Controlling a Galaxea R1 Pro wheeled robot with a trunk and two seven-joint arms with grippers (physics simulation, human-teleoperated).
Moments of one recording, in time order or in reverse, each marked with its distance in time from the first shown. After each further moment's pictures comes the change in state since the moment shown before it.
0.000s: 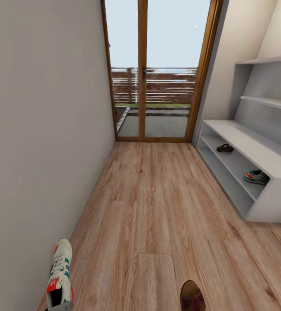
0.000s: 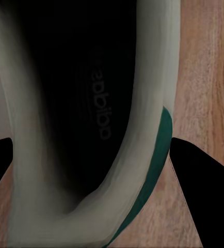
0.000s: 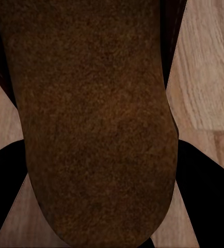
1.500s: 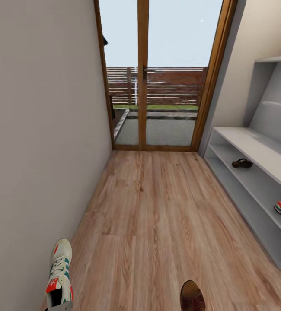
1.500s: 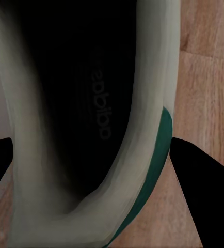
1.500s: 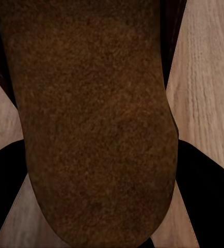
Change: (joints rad) left arm 0.000 0.001 0.000 0.000 0.000 0.000 0.000; right arm 0.000 0.000 0.000 0.000 0.000 -0.001 0.000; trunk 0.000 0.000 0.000
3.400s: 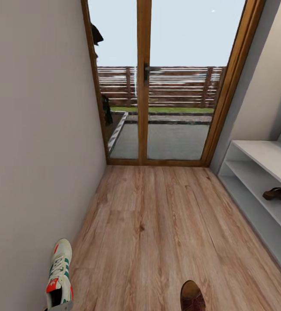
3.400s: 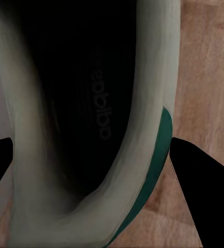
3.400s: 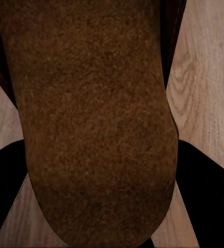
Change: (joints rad) left arm 0.000 0.000 0.001 0.000 0.000 0.000 0.000; right arm 0.000 0.000 0.000 0.000 0.000 0.001 0.000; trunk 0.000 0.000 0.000
